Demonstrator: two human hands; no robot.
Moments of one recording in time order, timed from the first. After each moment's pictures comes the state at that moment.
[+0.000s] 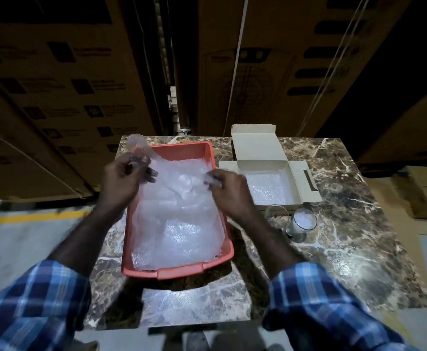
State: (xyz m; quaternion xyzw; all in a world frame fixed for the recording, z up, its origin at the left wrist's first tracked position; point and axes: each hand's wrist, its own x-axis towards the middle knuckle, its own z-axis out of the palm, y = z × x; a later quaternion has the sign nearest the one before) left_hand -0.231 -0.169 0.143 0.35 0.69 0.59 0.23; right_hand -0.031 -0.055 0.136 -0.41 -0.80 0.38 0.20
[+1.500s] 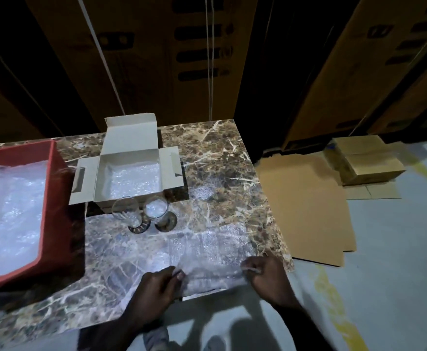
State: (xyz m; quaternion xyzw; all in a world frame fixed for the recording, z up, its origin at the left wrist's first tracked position) left_hand 0.181 -0.125 -0.015 0.56 0.71 0.31 0.30; right_hand 0.443 0.002 -0.013 -0.53 -0.76 0.36 0.12
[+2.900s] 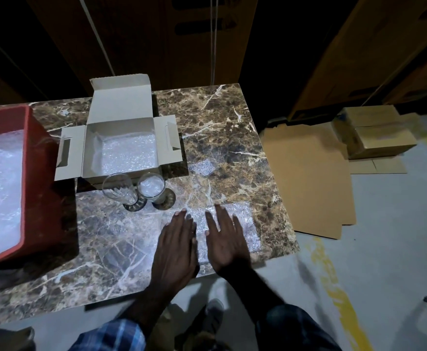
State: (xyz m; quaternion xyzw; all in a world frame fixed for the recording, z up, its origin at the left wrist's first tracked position) left_hand 0.222 -0.085 -0.052 0.62 0.75 0.22 0.06; right_hand 0.356 -0.007 -0.072 -0.46 -0.88 0.11 0.10
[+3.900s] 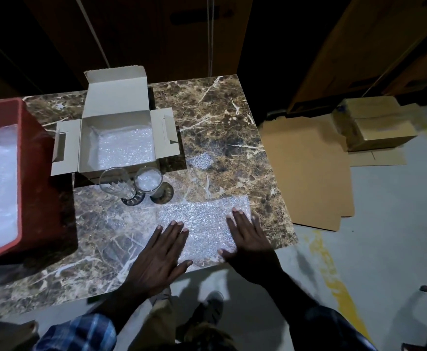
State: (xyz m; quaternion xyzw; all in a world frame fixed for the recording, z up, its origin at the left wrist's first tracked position) left_hand 0.171 -0.117 -0.084 0.78 0.62 0.08 0.03; right_hand 0.431 -0.005 -0.080 -0.40 -0.91 0.09 0.06
